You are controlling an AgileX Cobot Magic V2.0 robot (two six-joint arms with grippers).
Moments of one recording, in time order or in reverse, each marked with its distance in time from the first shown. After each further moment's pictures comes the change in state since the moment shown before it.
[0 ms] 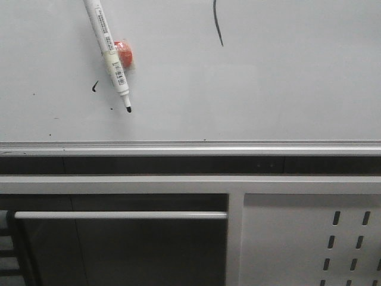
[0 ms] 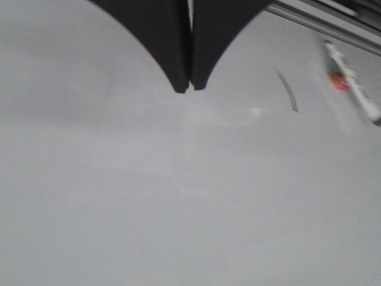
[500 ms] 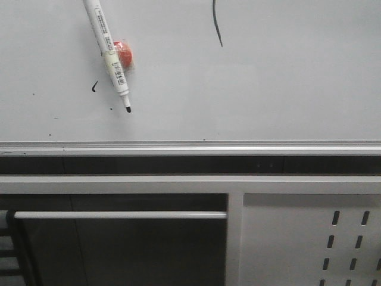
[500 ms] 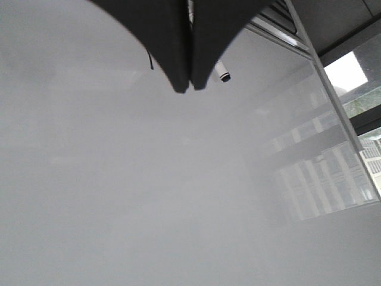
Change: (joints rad) left arm 0.000 0.000 0.000 0.002 0.001 0.000; right arm -0.054 0.040 0.000 0.000 0.347 0.187
